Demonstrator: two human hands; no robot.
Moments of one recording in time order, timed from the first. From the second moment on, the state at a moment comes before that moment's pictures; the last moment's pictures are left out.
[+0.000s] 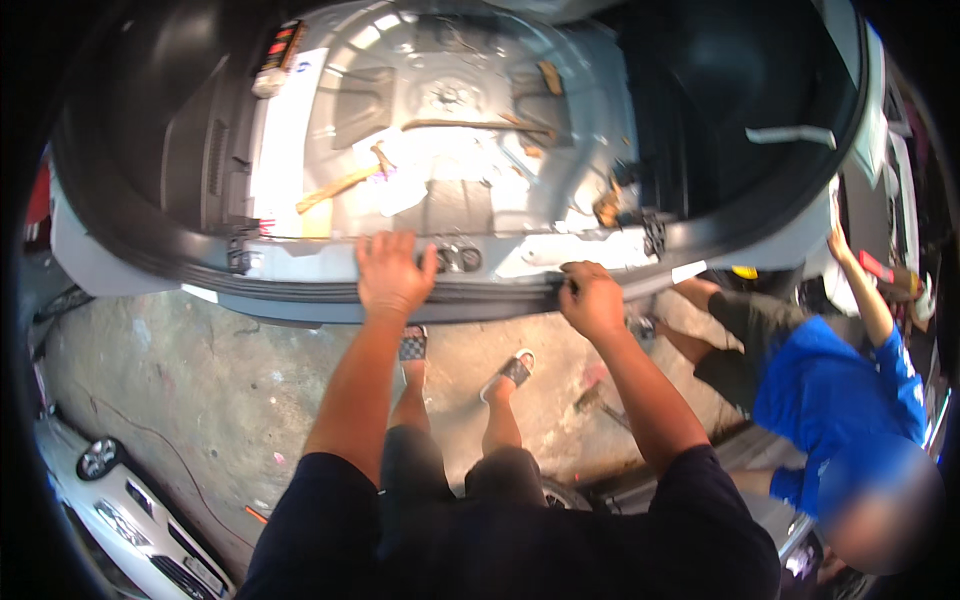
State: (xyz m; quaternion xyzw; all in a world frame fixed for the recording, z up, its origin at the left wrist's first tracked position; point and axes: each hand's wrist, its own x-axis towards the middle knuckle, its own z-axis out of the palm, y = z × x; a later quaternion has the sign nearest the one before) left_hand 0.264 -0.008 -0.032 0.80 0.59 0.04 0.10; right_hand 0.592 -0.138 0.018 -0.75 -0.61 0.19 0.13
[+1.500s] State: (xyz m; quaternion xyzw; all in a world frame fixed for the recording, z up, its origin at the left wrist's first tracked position) left_hand 0.357 -0.104 -0.009 0.88 0.44 0.11 0.15; right_hand 0.640 -0.230 0.140 -0.76 -0.53 0.31 0.20
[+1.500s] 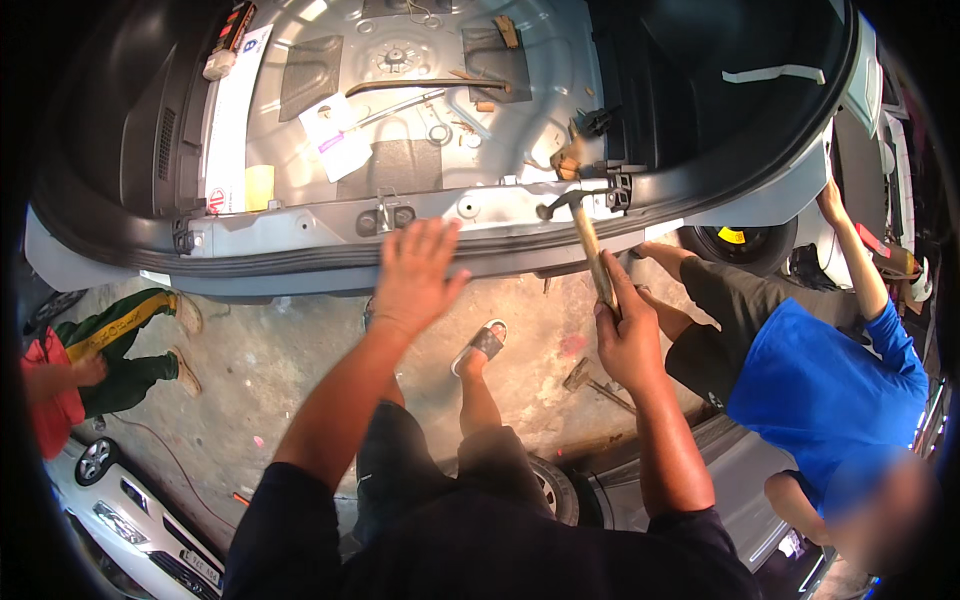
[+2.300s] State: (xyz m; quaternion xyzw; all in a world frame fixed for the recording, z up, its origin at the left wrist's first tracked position) left_hand 0.367 -0.170 -0.076 0.88 0.45 0.16 0.04; right_hand 0.597 -0.177 0.173 -0.66 -0.64 0.24 0.32
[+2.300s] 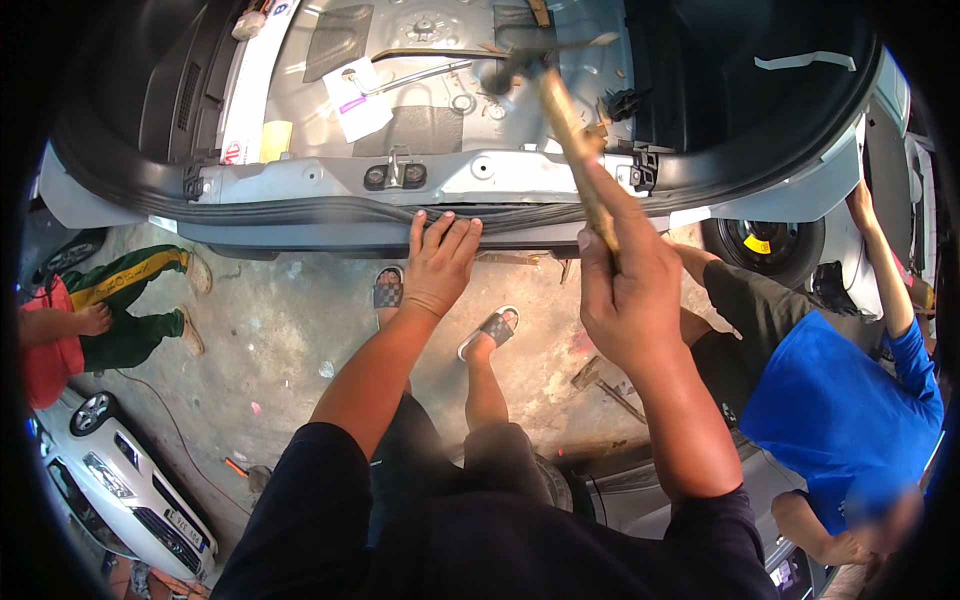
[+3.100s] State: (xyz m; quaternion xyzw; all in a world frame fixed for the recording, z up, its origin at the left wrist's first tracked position) left_hand 0.376 -0.163 -0.067 0.88 0.45 0.15 0.05; right_hand 0.624 -0.195 0.132 -0.74 -0.60 0.28 0.09
